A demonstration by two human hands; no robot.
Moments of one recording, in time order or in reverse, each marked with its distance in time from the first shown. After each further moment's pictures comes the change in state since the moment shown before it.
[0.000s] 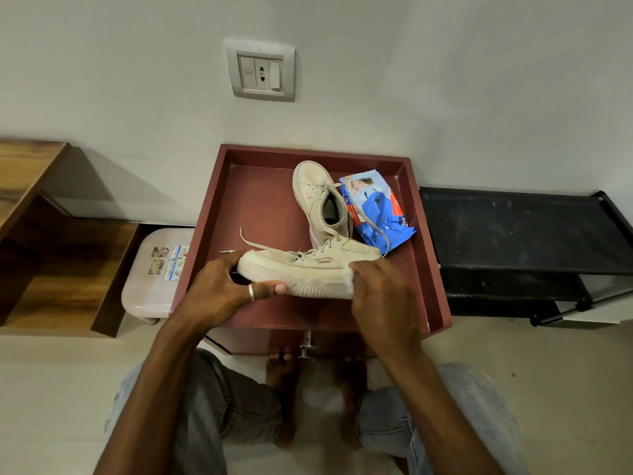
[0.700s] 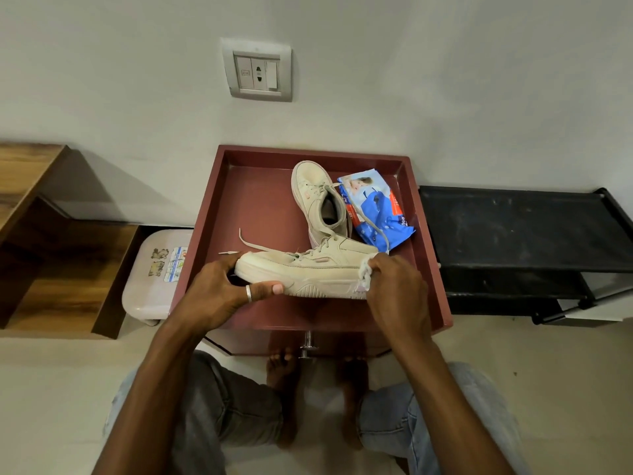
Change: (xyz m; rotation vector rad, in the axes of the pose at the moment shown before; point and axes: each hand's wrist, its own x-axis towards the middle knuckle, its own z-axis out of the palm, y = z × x) left_hand -0.001 0.001 -0.001 -0.042 -0.012 -0.053; right_hand 0.014 0.024 0.003 -0.022 -0.020 0.172
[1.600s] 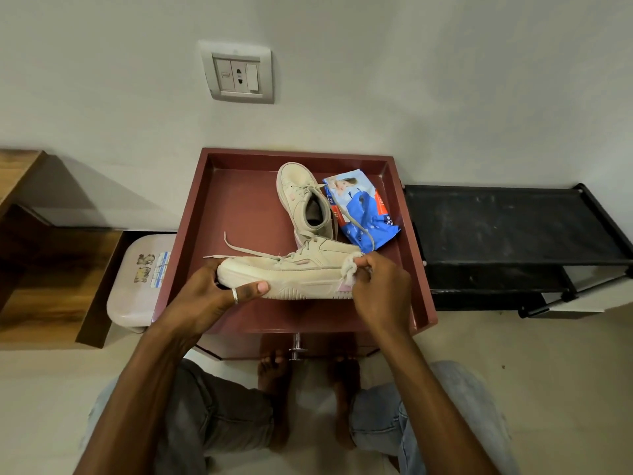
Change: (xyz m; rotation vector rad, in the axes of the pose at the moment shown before) left_hand 0.002 0.003 0.011 -0.155 -0.023 -0.076; right_hand 0.006 -0.001 0.002 0.221 -0.037 0.272
